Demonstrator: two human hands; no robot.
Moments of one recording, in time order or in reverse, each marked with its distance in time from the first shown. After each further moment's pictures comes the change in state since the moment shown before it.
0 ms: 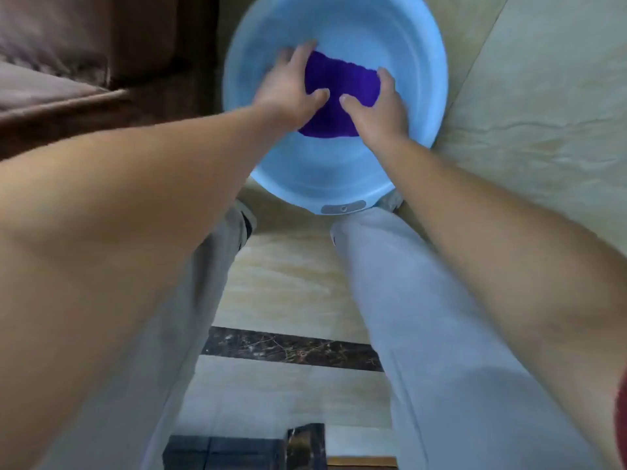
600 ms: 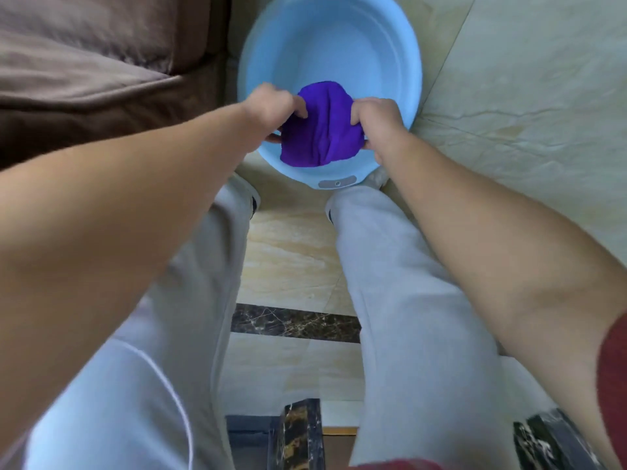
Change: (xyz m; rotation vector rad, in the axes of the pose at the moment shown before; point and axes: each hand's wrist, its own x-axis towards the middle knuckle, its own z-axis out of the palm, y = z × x) left_hand -0.095 0.014 -0.059 -0.547 -0.229 -0.411; right_hand -0.094 -0.041 -0.049 0.328 -0.141 0.268
